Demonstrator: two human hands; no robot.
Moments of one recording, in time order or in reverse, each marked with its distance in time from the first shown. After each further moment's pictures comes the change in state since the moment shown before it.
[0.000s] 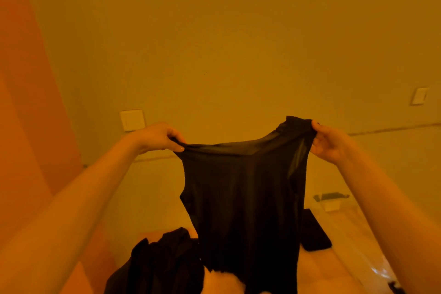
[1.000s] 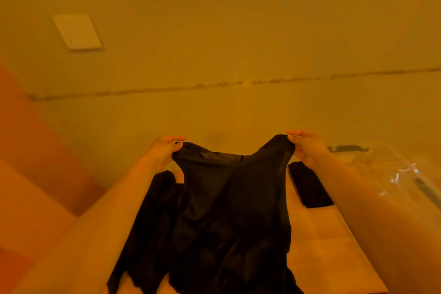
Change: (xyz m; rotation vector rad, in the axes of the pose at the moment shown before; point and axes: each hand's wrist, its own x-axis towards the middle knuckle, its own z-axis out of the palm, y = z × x) left_hand 0.130 -0.142 0.224 -0.900 0.134 -0.594; right_hand 0.150 0.178 -0.086 -0.530 0.243 0.258
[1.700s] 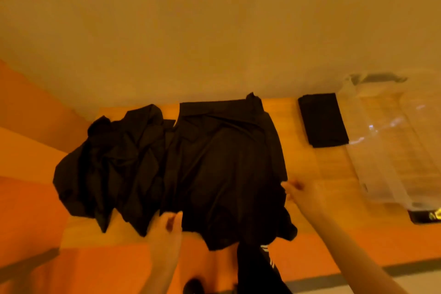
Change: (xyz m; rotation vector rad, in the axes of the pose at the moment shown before) left_hand -0.157 -0.267 0.062 0.393 0.395 -0.143; right_hand -0.065 0.230 -0.054 -0.601 -0.074 0.237
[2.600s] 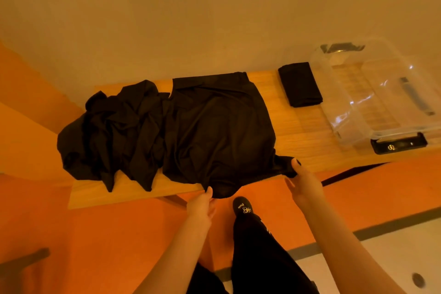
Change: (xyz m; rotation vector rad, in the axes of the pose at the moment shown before) left_hand -0.051 -0.020 0.047 -0.645 -0.370 -0.726; right_hand -0.098 0.054 0.022 0.986 0.206 0.269
